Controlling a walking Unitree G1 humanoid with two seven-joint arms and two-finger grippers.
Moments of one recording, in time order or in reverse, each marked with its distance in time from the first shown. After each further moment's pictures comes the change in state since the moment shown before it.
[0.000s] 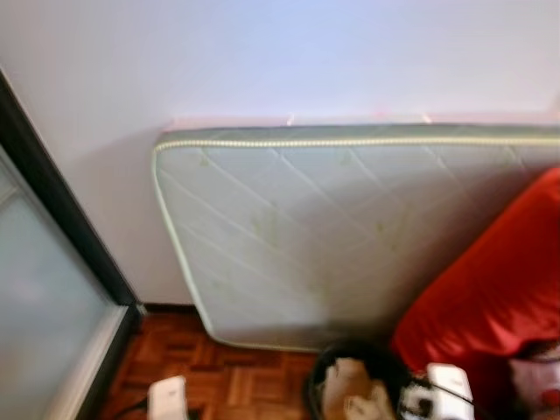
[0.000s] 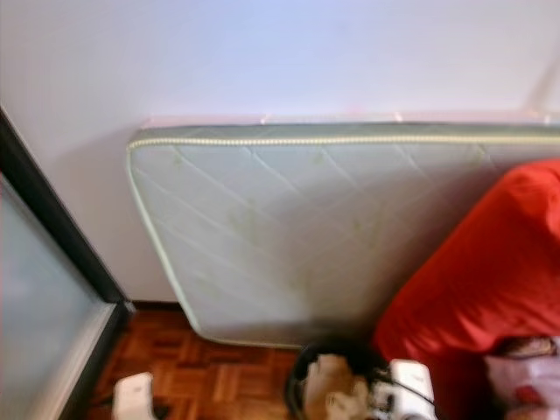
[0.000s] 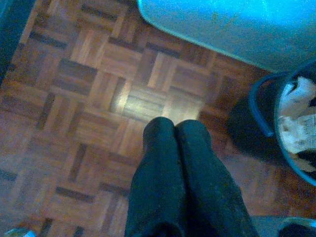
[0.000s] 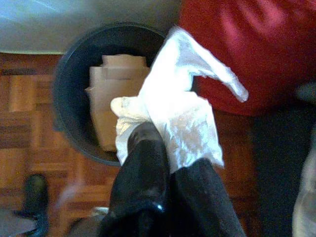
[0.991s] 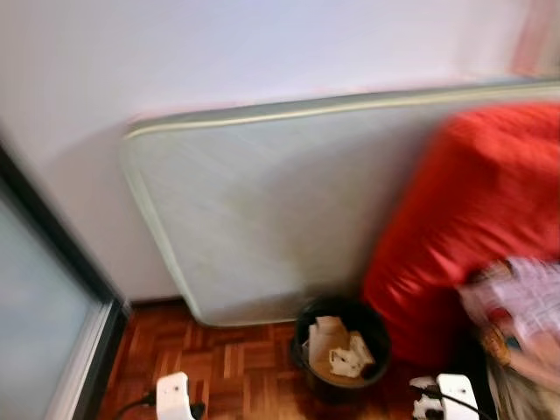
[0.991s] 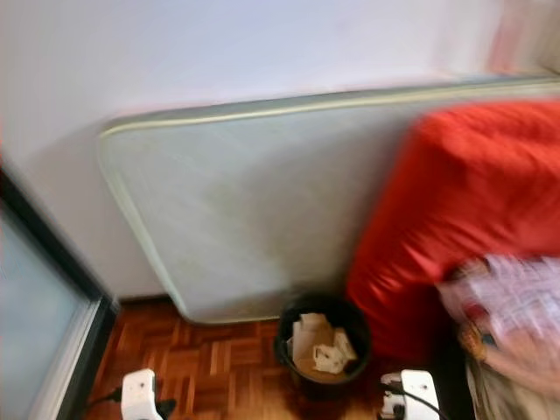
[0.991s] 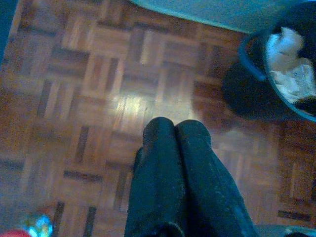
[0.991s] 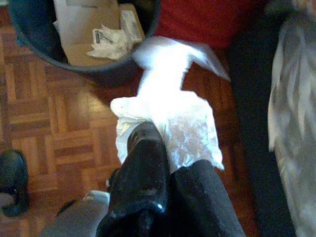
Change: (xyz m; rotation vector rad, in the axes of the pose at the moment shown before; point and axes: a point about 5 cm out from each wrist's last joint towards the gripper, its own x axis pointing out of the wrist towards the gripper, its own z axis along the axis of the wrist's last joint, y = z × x) left arm 0.002 -0.012 0.002 -0.012 -0.009 -0.027; right arm -0.006 -0.019 -0.012 -0.036 0.048 -0.048
